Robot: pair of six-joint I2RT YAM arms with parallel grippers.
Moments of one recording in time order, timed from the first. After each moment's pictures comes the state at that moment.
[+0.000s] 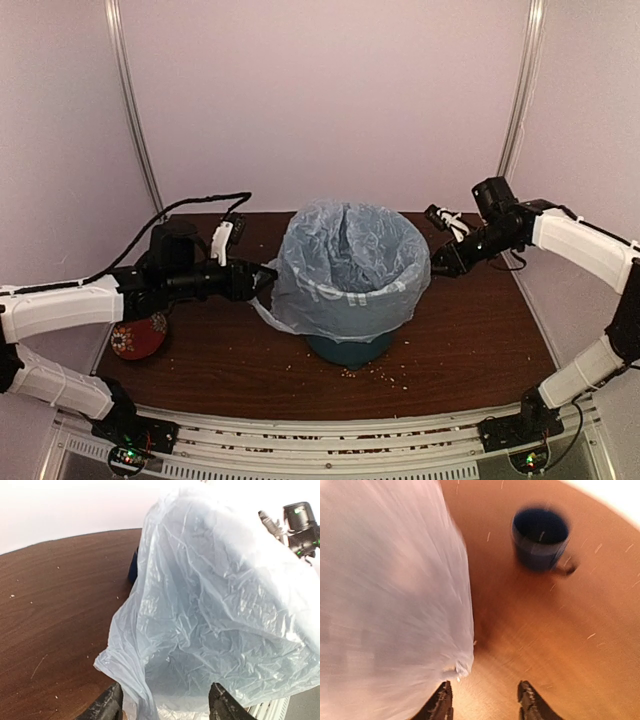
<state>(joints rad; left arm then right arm) -0.71 1.21 0.73 0.11 0.24 -0.35 0.29 1.43 1.16 -0.71 -0.47 -0.26</state>
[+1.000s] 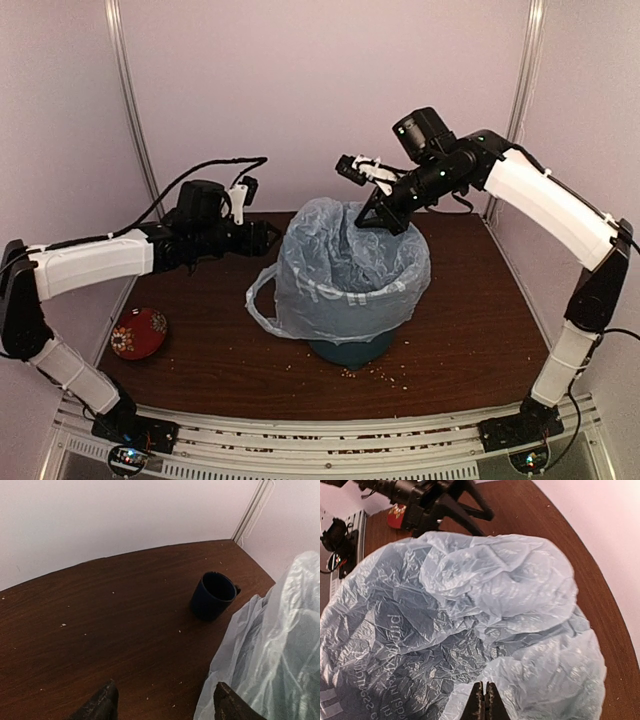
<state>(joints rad) -0.64 1.47 1.08 -0.04 0.03 -0.24 0.71 1.73 1.93 -0.99 -0.31 -0.37</state>
